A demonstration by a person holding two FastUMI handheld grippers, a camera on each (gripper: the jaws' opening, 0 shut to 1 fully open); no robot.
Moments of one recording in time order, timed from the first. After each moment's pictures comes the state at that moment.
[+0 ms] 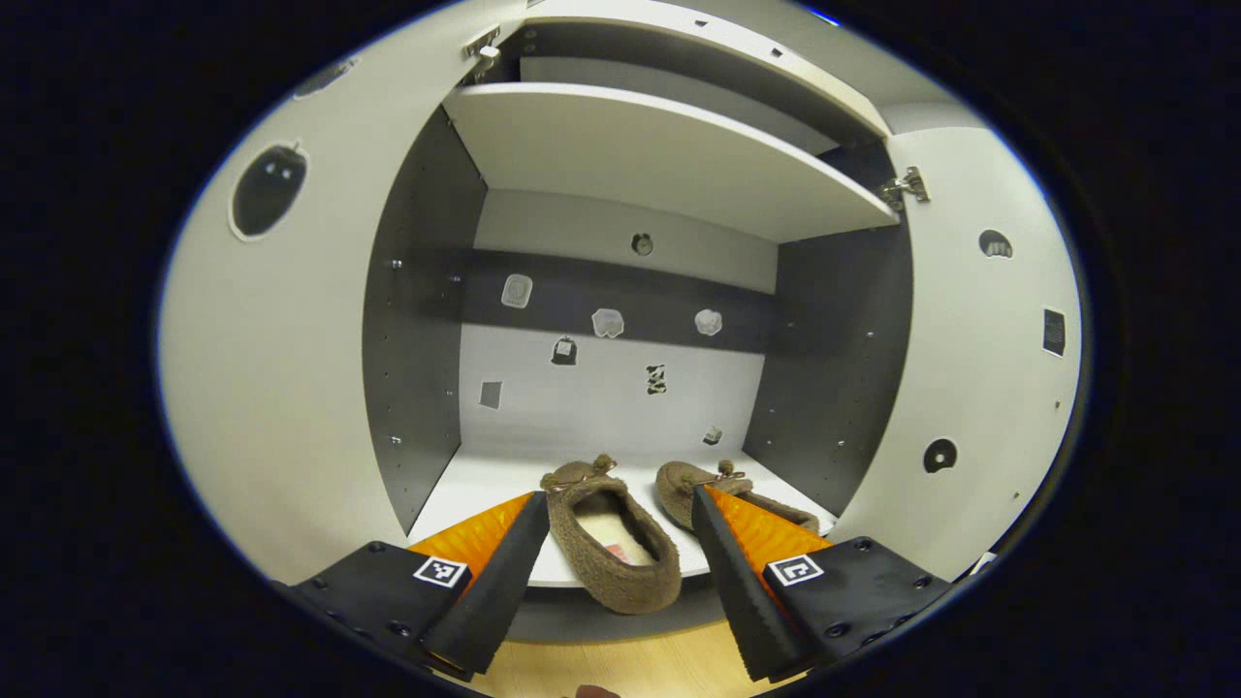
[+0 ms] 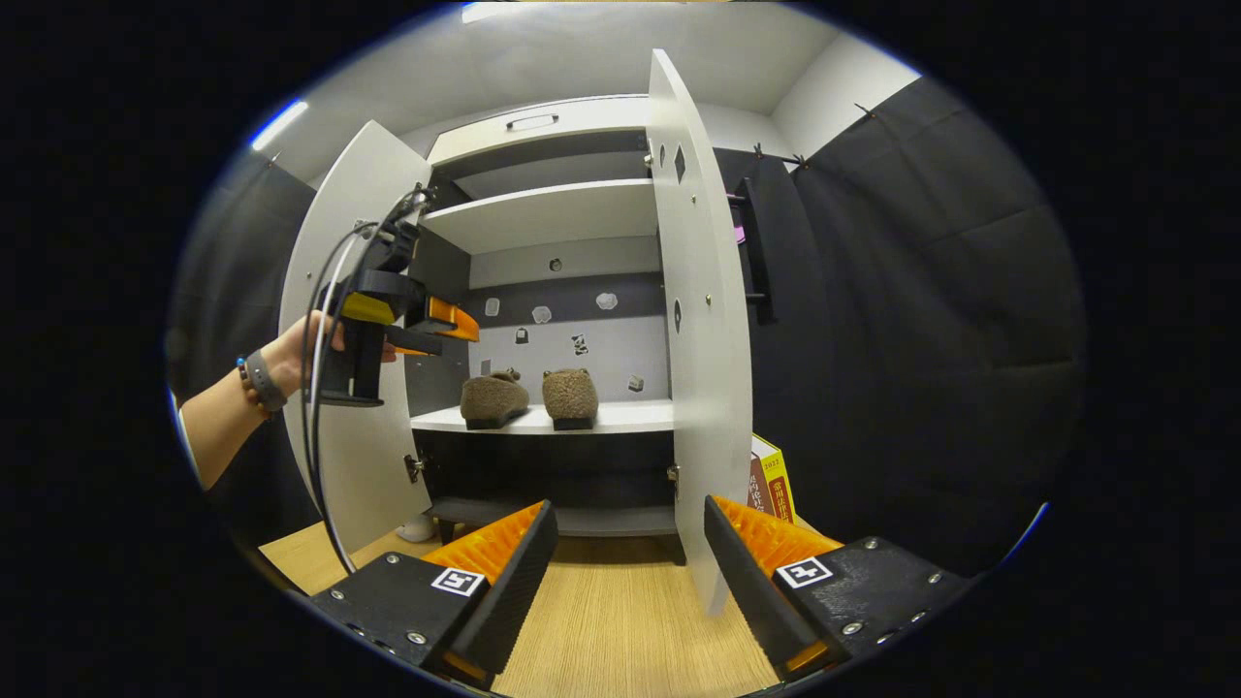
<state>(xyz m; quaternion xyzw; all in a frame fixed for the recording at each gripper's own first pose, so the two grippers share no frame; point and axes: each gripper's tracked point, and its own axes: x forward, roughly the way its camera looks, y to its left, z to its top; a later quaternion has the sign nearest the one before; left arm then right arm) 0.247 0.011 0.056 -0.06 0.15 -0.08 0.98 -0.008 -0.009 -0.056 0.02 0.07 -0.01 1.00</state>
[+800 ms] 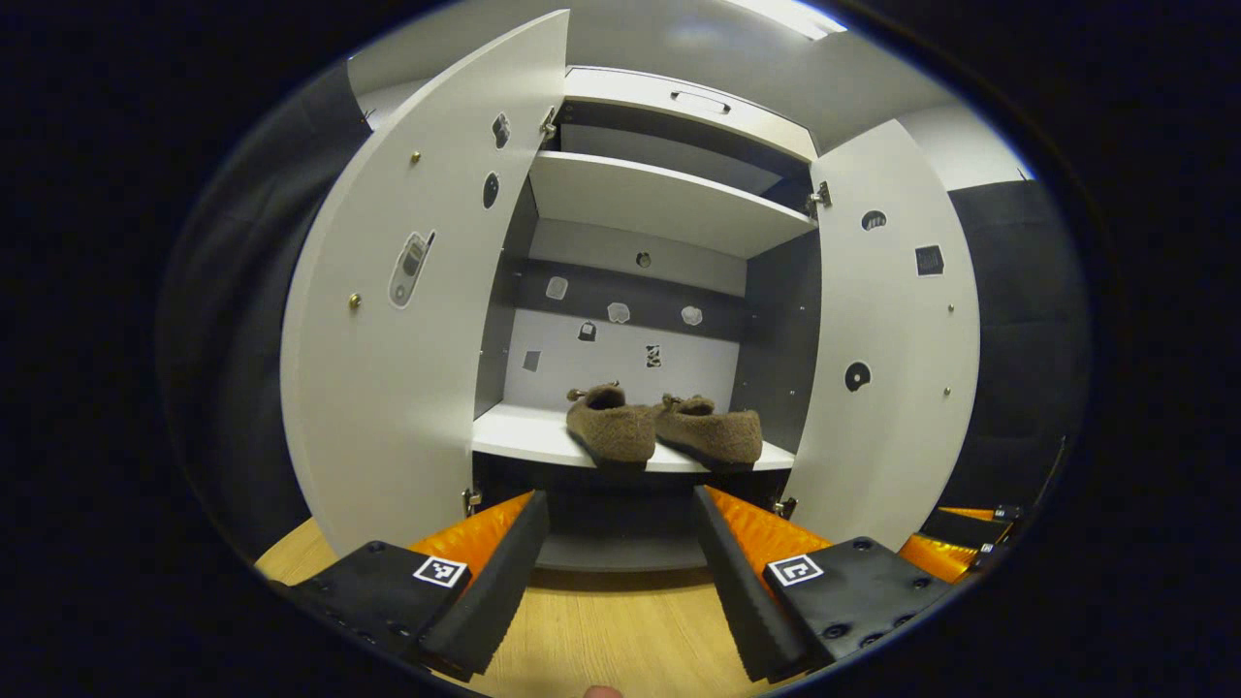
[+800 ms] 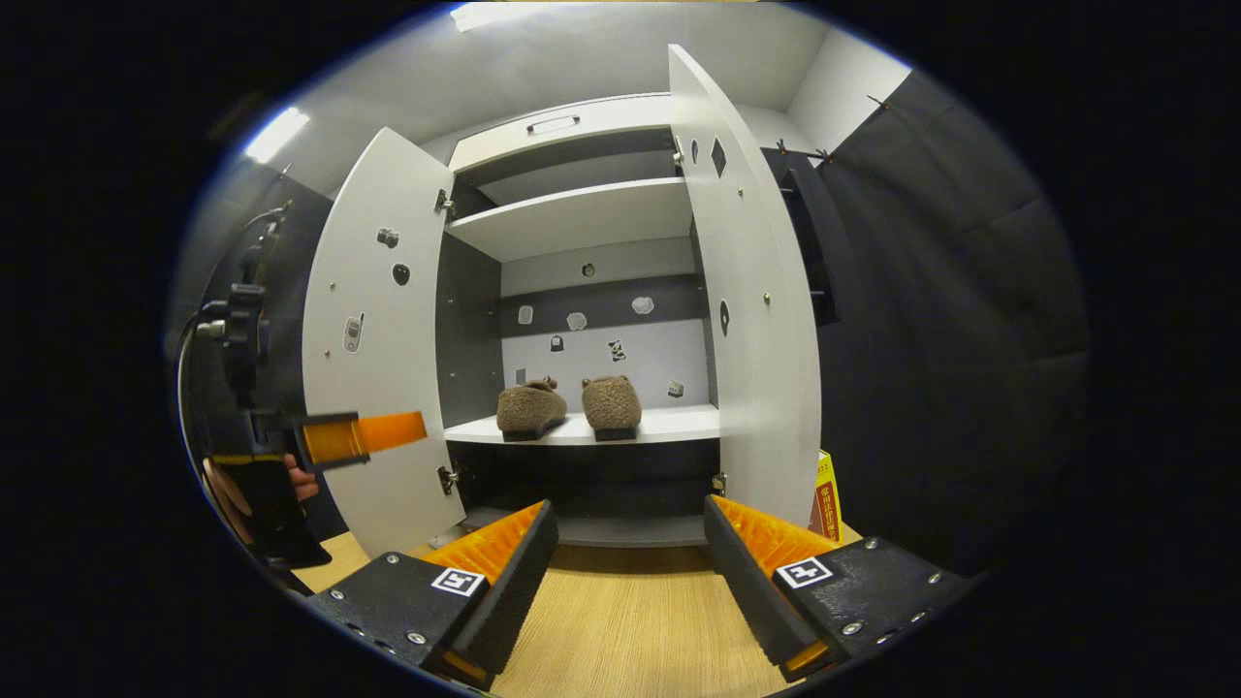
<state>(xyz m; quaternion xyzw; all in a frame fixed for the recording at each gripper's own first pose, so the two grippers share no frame) 0.059 0.021 -0.013 -0.04 0.09 -0.02 0.99 0.009 0.025 -0.057 0.04 0.07 0.04 1.00</state>
